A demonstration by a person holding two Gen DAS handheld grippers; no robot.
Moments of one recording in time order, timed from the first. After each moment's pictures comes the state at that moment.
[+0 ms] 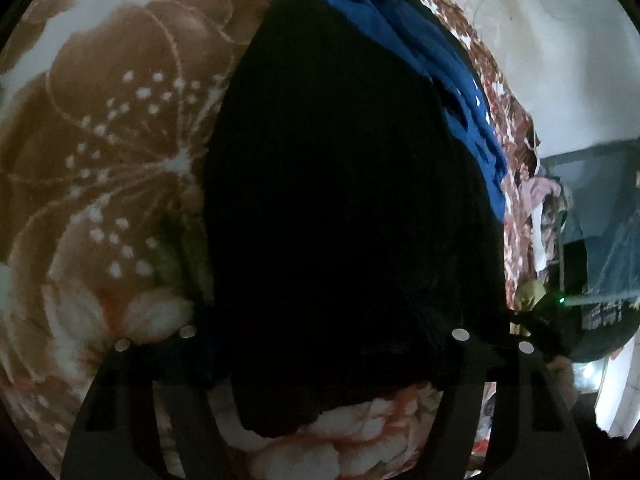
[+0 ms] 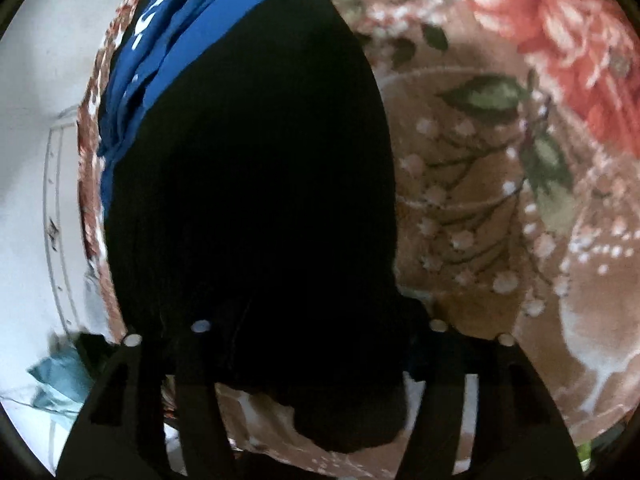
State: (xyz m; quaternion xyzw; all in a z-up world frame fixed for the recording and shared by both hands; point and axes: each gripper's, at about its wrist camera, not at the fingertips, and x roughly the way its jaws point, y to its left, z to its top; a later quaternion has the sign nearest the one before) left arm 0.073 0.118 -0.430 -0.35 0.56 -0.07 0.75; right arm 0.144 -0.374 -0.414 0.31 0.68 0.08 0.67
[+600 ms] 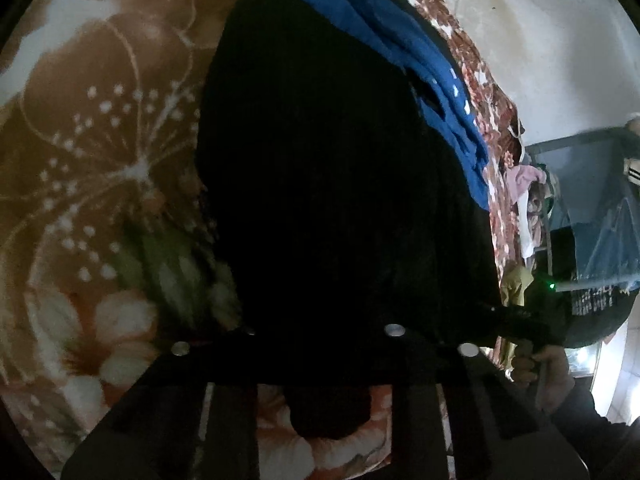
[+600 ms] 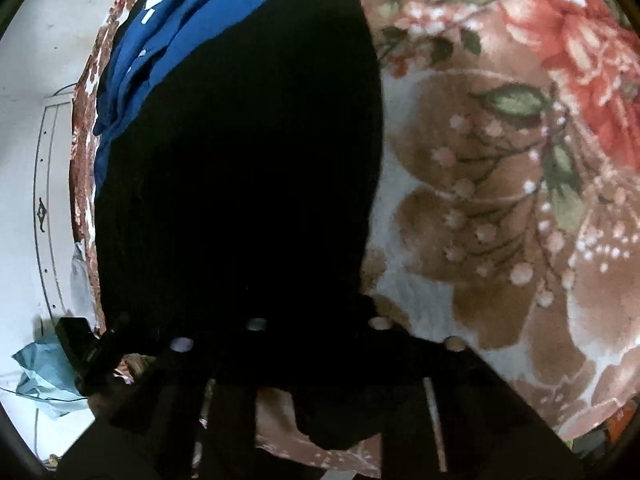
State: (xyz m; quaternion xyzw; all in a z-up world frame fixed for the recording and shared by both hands) left arm 0.086 0.102 -0.415 -0.34 0.56 -0.11 0.75; right arm 0.151 -0.350 -0.400 0.24 0.69 0.07 0.68
